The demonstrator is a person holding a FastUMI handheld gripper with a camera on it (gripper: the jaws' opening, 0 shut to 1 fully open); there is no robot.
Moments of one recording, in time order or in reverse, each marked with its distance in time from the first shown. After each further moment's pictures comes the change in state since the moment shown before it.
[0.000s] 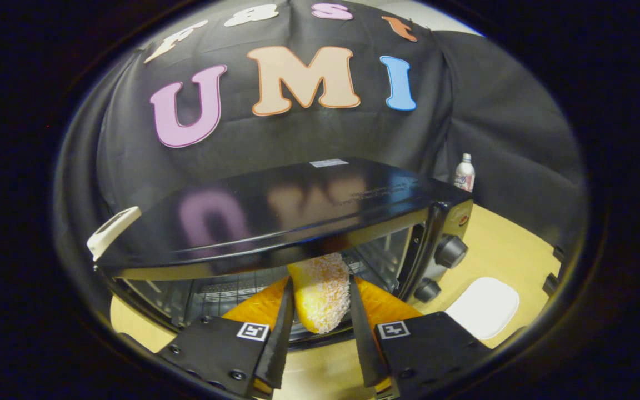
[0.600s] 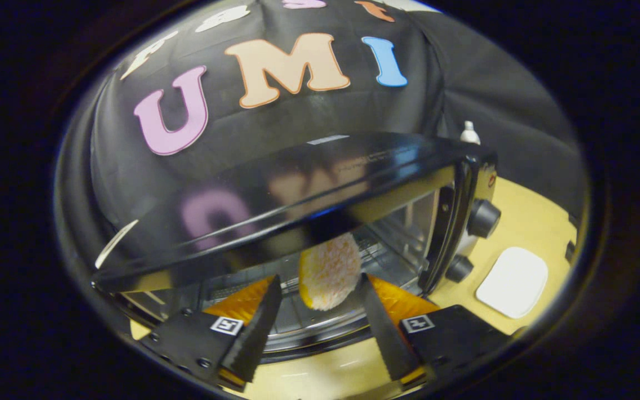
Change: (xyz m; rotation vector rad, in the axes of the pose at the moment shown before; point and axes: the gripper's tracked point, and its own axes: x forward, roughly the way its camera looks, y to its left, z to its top) arm -0.003 0.022 -0.024 0.190 0.068 0.063
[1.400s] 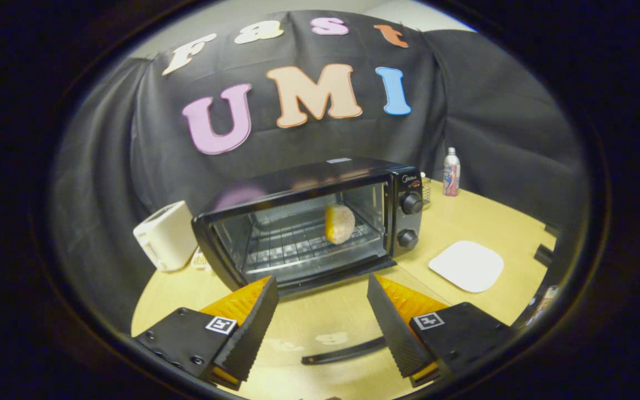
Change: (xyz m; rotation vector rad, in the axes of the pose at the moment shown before) arm -0.157 -0.021 -0.042 -0.216 -0.070 0.040
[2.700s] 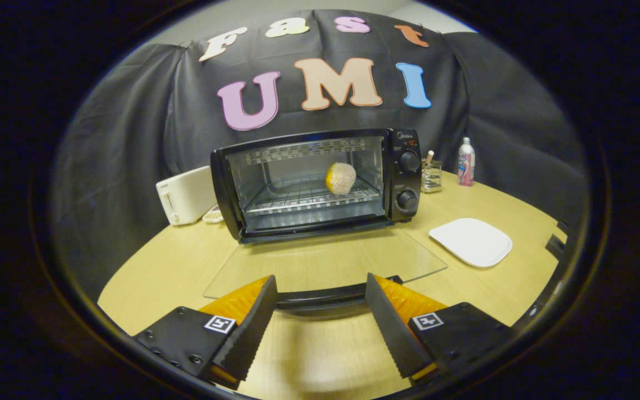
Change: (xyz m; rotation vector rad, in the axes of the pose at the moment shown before) arm -0.012 -0.027 -0.075 -0.065 -0.010 0.141
